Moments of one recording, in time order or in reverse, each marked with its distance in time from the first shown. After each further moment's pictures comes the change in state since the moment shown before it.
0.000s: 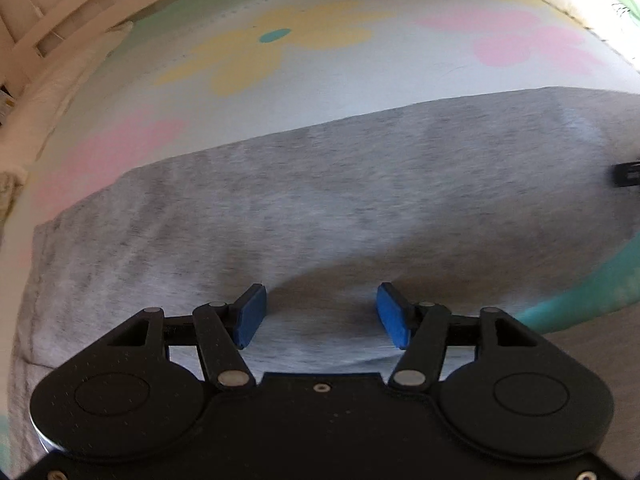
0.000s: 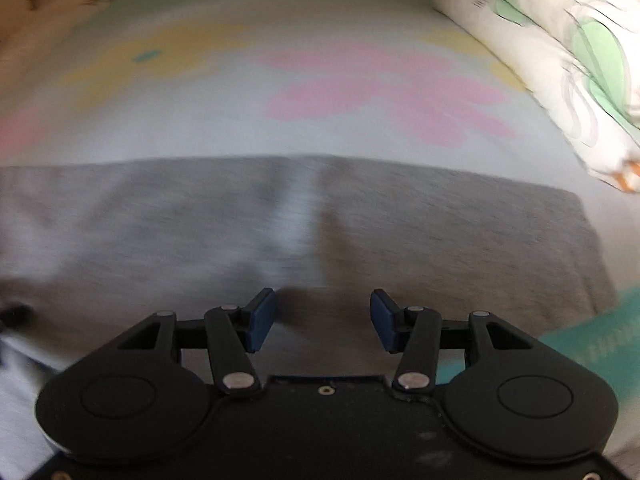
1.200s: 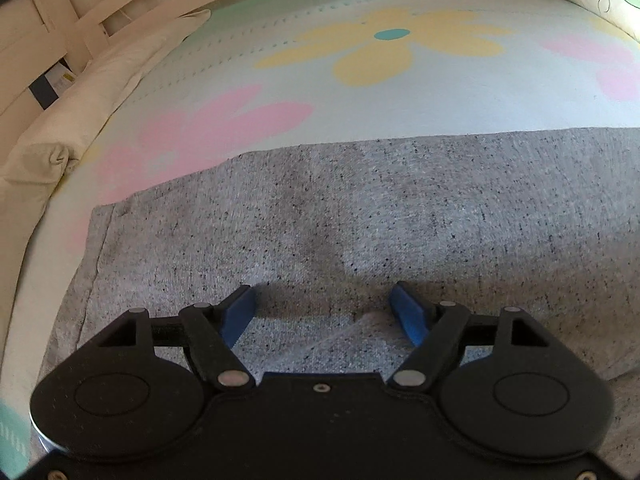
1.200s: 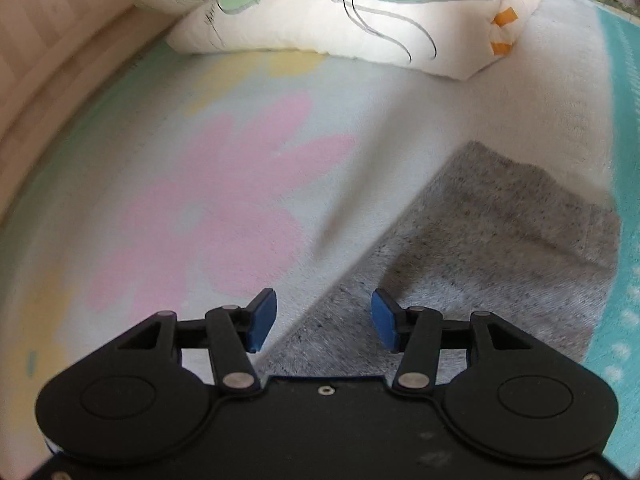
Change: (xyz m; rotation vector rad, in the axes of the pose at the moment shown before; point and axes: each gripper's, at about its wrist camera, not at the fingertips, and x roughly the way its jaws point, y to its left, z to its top) left arm 0.028 0.078 -0.001 -0.125 -0.041 0.137; right arm 0.070 -0.108 0.084 0.833 -0.042 -0.134
